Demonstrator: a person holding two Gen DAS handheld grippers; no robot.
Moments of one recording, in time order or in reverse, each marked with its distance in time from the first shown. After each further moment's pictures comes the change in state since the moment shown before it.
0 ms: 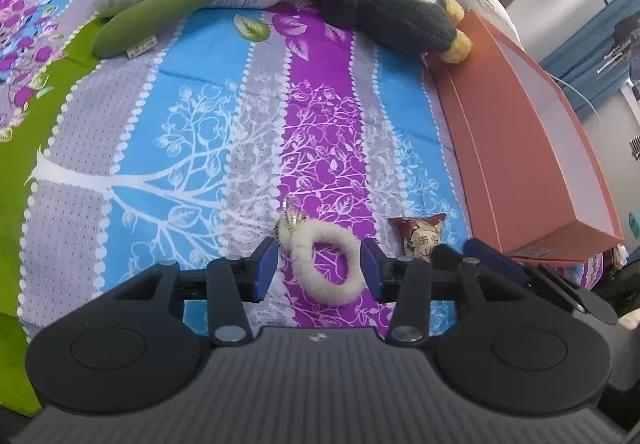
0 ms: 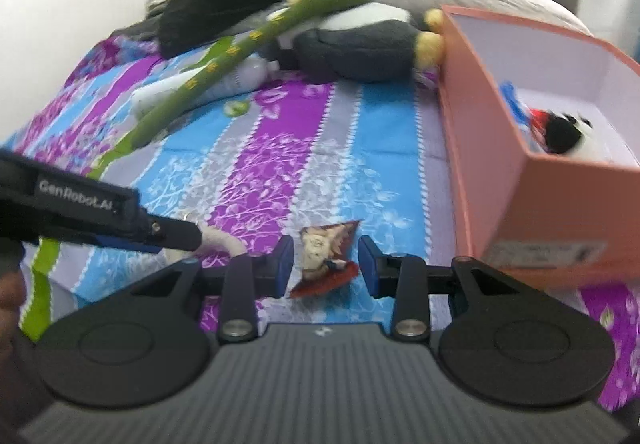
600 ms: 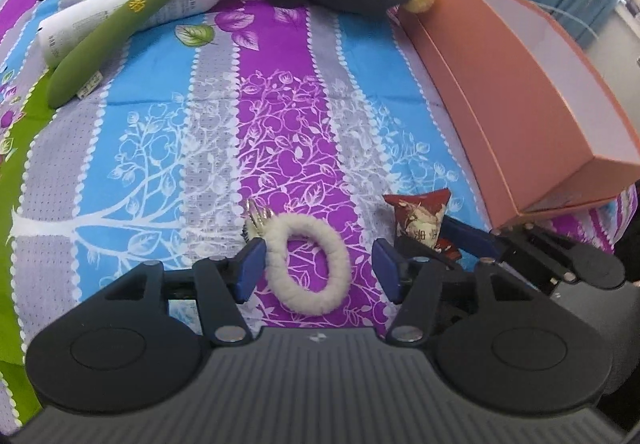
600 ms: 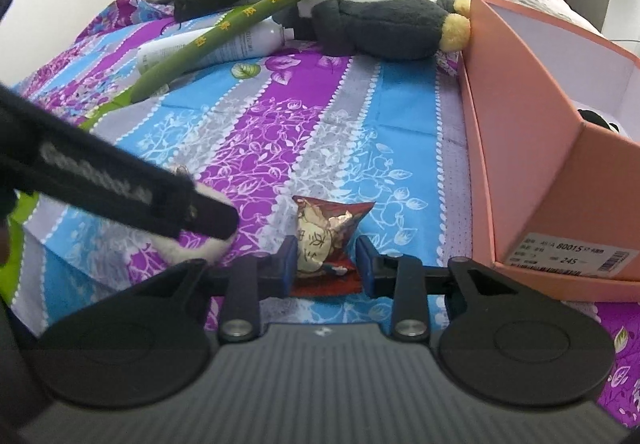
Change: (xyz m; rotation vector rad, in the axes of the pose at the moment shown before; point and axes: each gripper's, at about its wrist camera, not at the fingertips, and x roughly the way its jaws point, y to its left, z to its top) left arm 0.028 -0.043 -0.003 0.219 0.049 0.091; right arm 0.023 0.000 -0.019 -0.086 0.025 0.000
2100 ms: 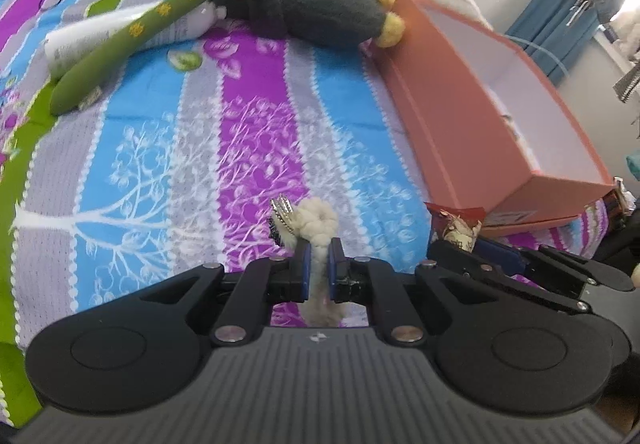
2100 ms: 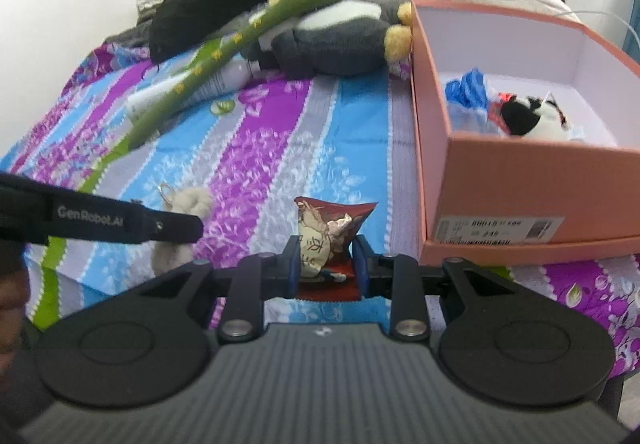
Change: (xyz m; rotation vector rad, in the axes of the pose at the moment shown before) left arm -0.042 -0.012 -0.007 -0.030 -0.095 -0.079; right arm -0.056 -0.027 0.011 0.162 -0.016 -0.011
